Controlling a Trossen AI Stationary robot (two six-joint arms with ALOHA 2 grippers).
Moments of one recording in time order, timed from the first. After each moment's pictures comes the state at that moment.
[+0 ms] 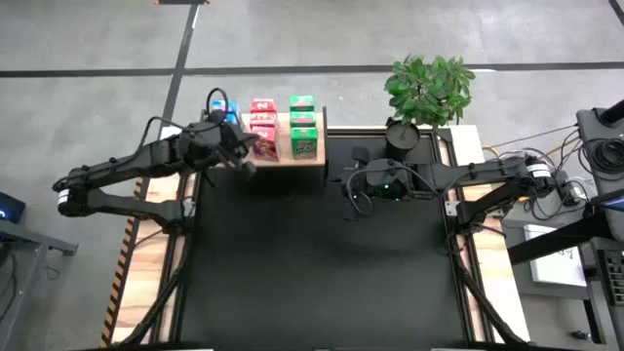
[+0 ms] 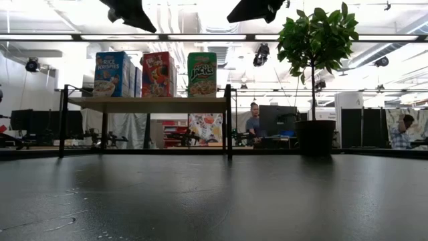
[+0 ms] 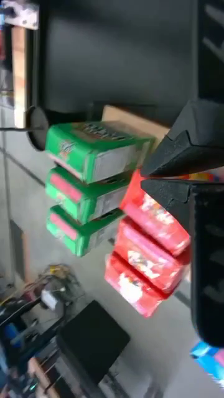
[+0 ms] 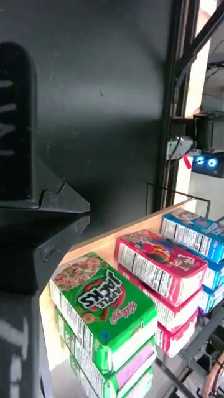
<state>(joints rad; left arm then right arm) 0.25 0.99 1.12 -0.59 -0.43 0.11 0.03 1.38 1.21 -0.25 0.29 -0.15</state>
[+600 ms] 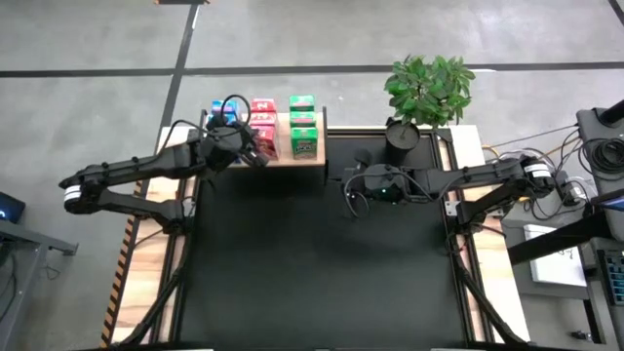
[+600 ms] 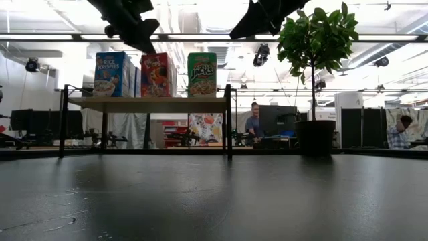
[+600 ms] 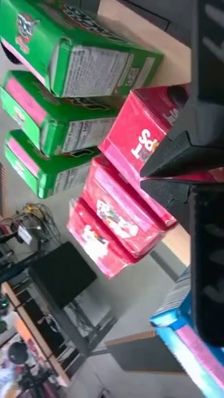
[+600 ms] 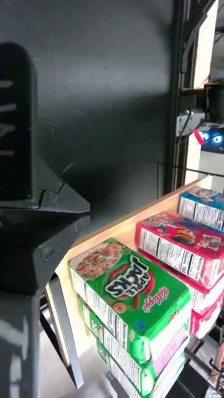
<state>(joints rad) 0.29 1.09 0.99 -0.41 -0.67 0.04 0.03 1.39 1.10 -0.15 0.38 -0.10</state>
